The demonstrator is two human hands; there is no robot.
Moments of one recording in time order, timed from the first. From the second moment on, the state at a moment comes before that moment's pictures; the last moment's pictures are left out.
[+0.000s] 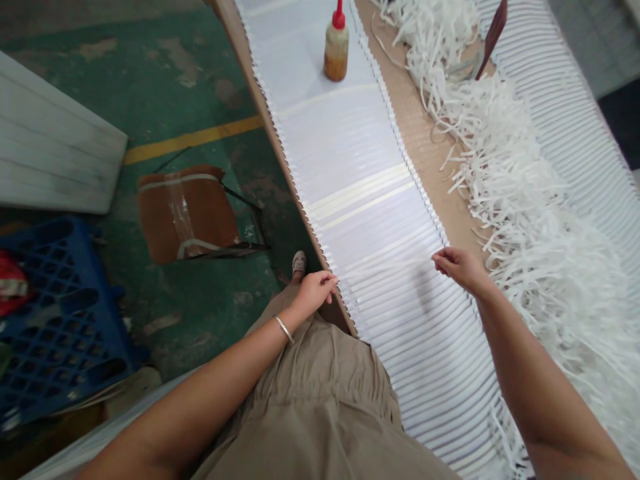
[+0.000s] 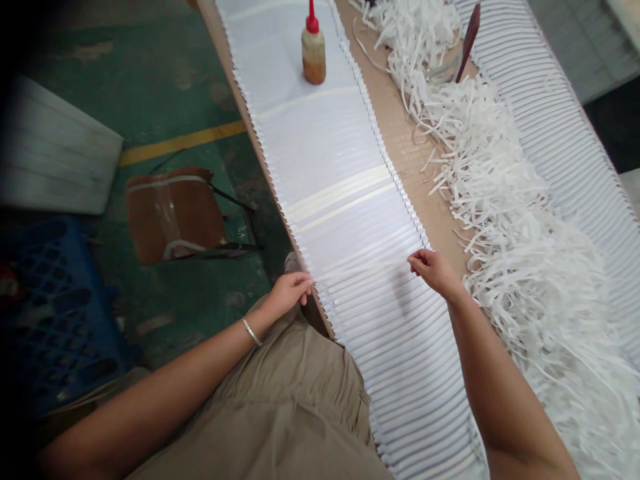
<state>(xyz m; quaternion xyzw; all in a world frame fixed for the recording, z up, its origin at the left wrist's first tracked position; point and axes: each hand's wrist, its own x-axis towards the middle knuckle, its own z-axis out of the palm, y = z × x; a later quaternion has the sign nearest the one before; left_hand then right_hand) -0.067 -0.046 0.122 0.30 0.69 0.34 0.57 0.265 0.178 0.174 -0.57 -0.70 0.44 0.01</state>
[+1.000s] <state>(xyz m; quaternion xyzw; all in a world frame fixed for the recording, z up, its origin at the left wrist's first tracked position) -0.049 -0.007 0.096 0.29 0.80 0.30 0.44 0.232 0.274 0.122 -0.63 -0.66 0.39 0.15</state>
